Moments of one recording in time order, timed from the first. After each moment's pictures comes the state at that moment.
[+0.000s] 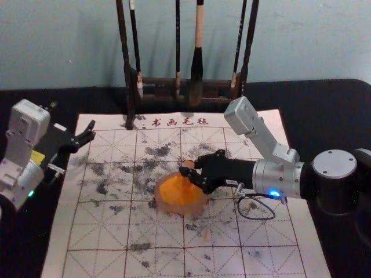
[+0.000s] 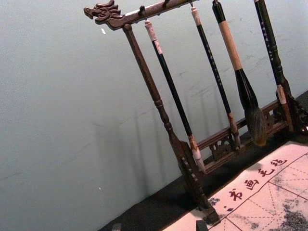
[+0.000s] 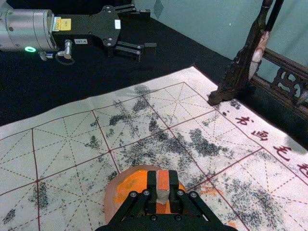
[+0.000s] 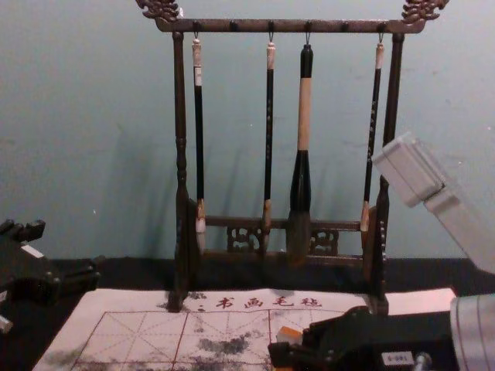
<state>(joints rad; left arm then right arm) -0.20 0.60 0.45 -1.41 -0.25 -0.12 0.03 0.43 0.45 -0.66 -1.34 0.38 0.21 0.62</state>
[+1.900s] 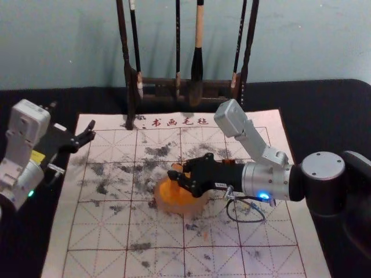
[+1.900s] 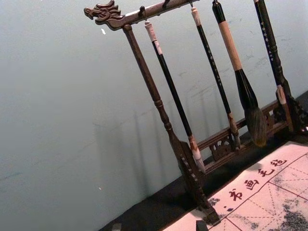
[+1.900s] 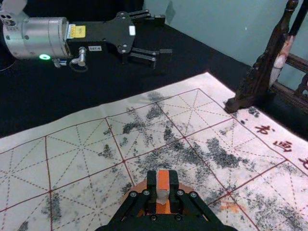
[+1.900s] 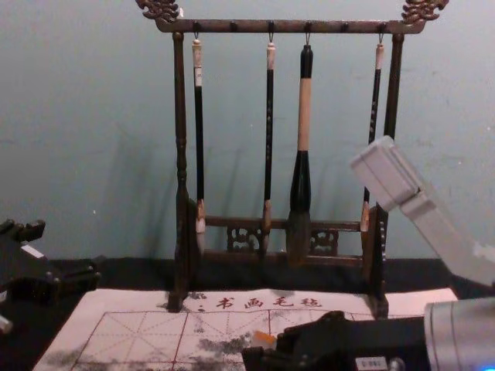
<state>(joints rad) -0.20 0.60 0.45 -1.41 -0.25 -0.12 0.03 0.44 0.41 -0.68 -1.31 0.39 0.20 0.64</state>
